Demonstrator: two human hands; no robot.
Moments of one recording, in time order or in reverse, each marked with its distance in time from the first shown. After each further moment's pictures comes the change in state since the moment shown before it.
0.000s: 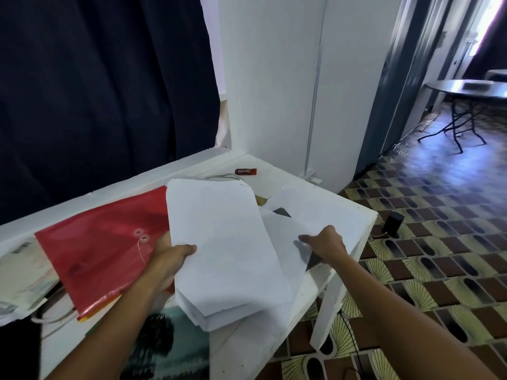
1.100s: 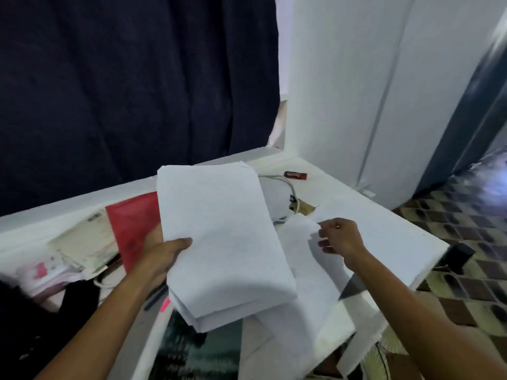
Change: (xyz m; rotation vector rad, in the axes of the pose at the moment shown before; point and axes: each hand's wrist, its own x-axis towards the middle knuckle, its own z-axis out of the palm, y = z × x) left_hand -0.030 0.022 -0.085 -0.143 0.188 0.155; right_hand -0.017 -0.081 0.025 0.416 -0.244 -0.289
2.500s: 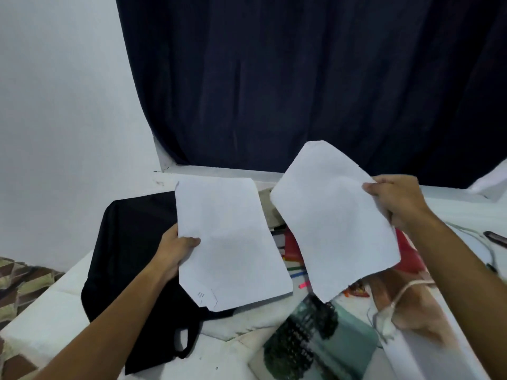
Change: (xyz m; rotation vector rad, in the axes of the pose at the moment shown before) left_hand -0.156 0.003 -0.211 -0.081 0.662 -0.018; right_hand -0.071 -0.163 0.189 0.039 -0.527 -0.433
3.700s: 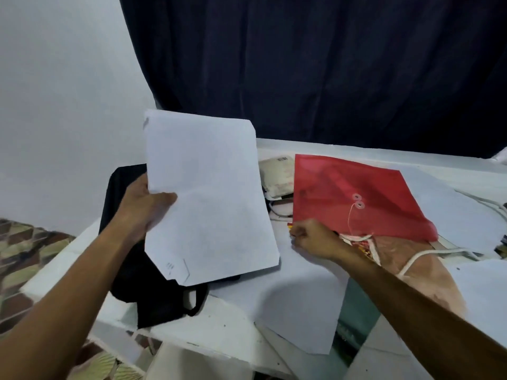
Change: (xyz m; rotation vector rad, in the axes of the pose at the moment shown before) left_hand -0.036 0.047 -0.032 0.127 -0.013 0.235; right_hand -0.072 0.110 0.109 -0.606 -0.693 -0.156
